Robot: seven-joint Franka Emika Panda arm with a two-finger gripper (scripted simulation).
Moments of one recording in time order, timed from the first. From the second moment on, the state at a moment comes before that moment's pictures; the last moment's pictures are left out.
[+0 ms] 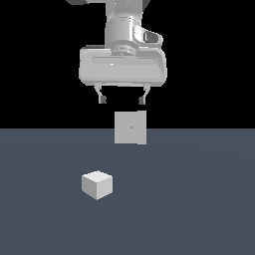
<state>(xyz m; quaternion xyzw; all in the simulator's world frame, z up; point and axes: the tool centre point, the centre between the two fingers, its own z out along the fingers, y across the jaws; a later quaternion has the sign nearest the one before) 0.005 0.012 0.165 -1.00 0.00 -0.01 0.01</state>
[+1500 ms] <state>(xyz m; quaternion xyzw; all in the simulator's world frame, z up) -0.059 0.047 0.103 -0.97 -0.26 -0.03 0.02</state>
